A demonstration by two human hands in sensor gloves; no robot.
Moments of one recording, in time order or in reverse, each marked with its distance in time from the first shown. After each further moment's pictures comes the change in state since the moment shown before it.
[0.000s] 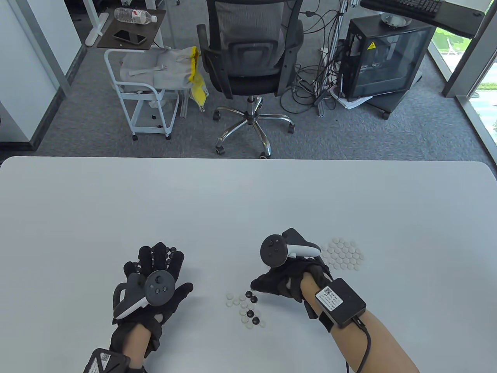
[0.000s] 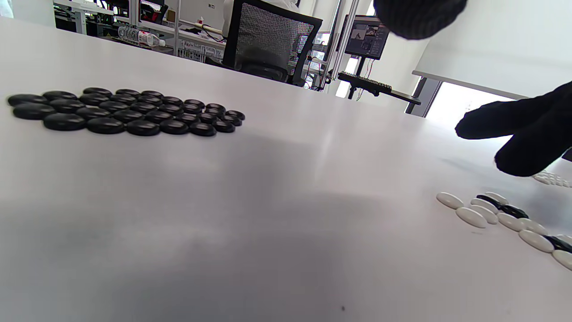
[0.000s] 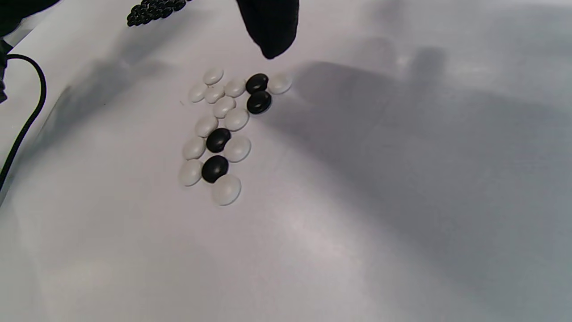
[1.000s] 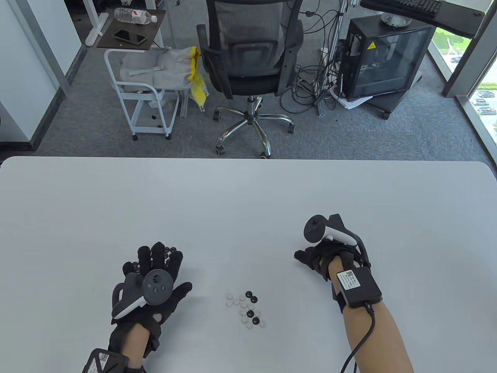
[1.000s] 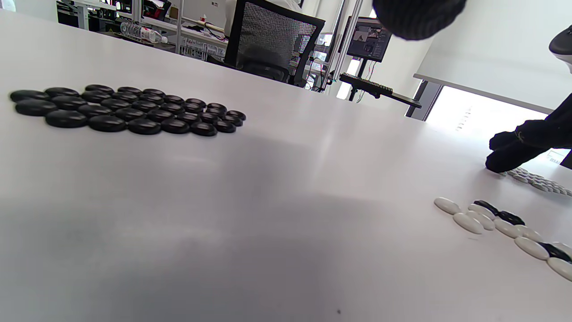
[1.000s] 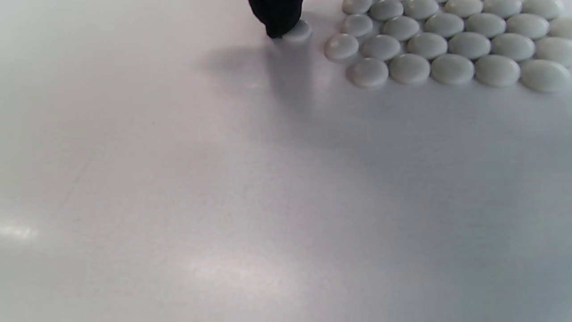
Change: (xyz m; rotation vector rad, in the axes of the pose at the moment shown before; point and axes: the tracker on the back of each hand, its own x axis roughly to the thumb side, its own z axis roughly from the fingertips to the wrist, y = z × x) left_hand -0.003 0.001 0.002 -0.001 0.003 0.023; right_hand -0.121 -0.019 0.037 -0.138 0.510 -0.123
